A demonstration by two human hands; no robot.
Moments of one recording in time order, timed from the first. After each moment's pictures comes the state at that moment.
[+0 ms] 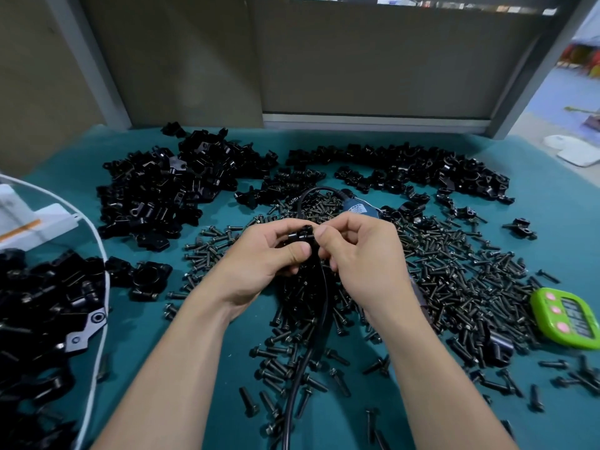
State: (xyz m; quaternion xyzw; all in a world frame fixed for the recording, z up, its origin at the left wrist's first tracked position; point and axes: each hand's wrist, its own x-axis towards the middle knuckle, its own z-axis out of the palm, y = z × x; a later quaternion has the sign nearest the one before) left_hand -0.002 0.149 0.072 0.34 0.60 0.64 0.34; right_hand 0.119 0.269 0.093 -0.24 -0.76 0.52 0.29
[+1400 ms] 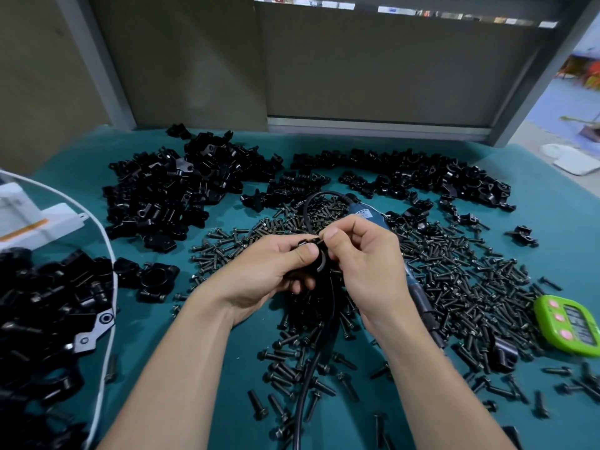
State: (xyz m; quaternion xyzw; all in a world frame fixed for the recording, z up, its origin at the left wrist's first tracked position) left_hand 0.002 0.143 0.082 0.34 0.58 0.60 0.44; right_hand 0.110 0.264 0.081 -0.20 -0.72 0.57 0.33
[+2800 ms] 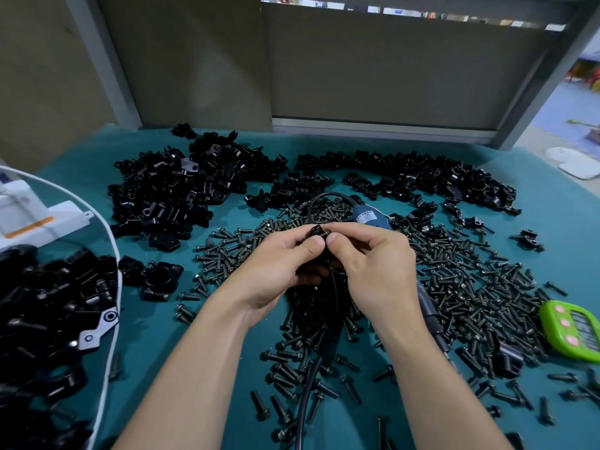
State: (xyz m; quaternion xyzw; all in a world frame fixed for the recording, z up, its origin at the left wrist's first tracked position) left_hand 0.007 0.153 0.073 0.30 0.57 0.66 0.39; right_hand 0.116 0.263 0.090 -0.21 -0.77 0.49 0.35
